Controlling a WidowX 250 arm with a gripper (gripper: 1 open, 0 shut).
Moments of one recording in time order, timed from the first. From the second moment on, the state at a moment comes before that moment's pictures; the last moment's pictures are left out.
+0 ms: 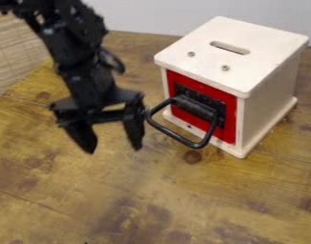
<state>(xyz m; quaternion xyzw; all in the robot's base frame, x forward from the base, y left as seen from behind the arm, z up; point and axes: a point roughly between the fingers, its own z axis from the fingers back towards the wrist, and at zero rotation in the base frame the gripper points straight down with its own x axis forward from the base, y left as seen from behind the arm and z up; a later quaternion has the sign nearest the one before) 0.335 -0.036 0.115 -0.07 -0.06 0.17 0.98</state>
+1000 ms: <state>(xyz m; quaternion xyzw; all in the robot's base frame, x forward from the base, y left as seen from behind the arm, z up) 0.356 -0.063 0.091 -0.08 -0.11 0.31 0.94</state>
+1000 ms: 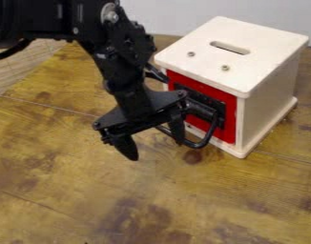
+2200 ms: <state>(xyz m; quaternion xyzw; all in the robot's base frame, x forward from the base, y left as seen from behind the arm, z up) 0.365 -0.066 0.071 -0.07 -0.12 0.41 0.90</state>
